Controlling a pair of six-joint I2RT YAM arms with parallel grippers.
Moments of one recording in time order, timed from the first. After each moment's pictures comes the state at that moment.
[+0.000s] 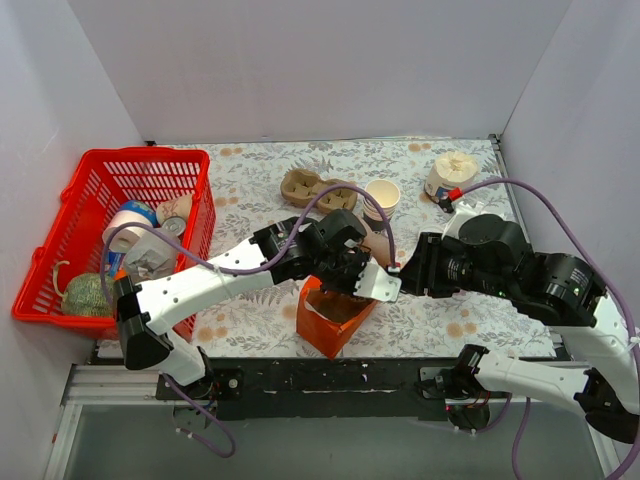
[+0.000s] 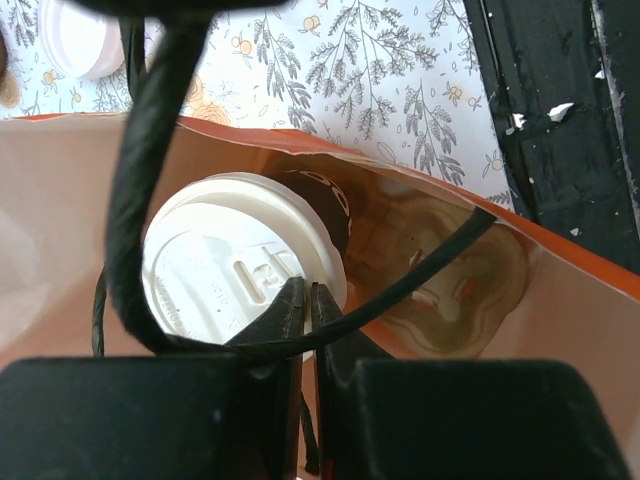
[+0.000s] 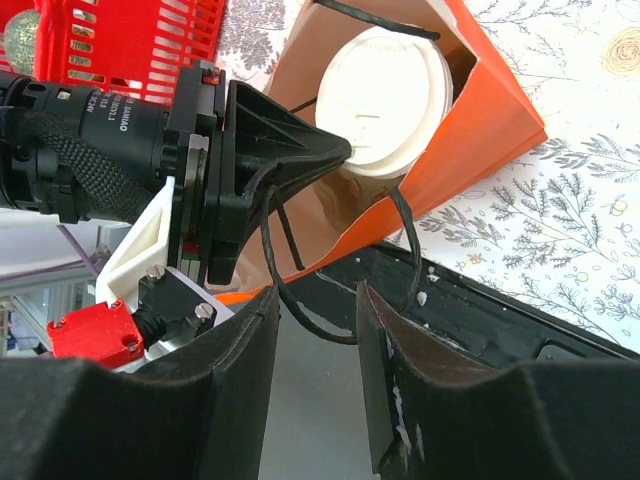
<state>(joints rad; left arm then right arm) -1.13 1.52 1.54 -0.92 0.23 0.79 0.98 0.88 1.42 -1.18 0.03 0.82</state>
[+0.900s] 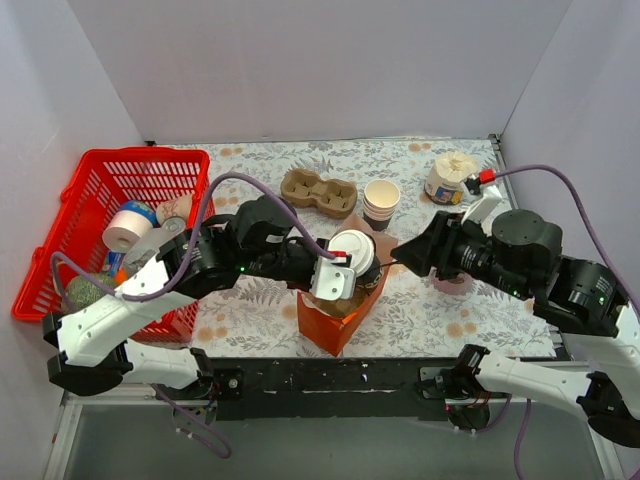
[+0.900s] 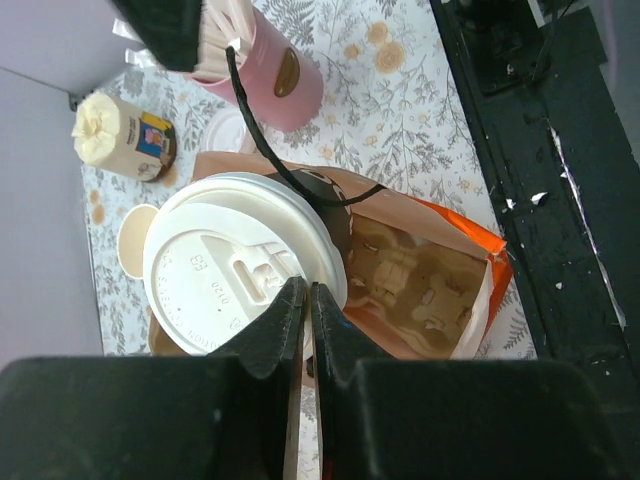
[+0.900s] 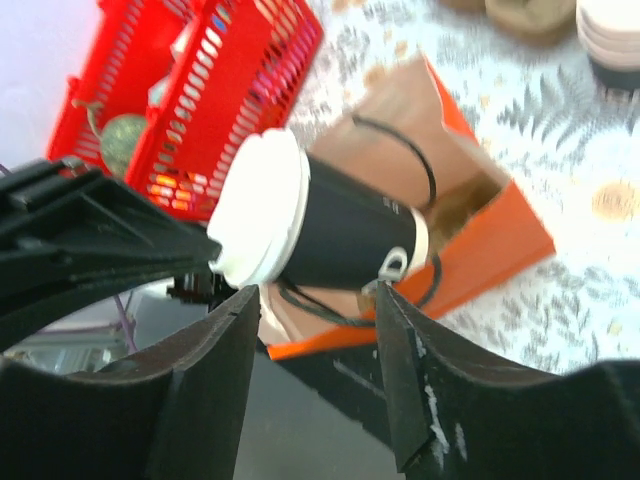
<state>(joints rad) -1.13 1.24 1.59 -0.90 0.30 0.76 0.97 0.83 1.44 -1.02 0.13 0.75</state>
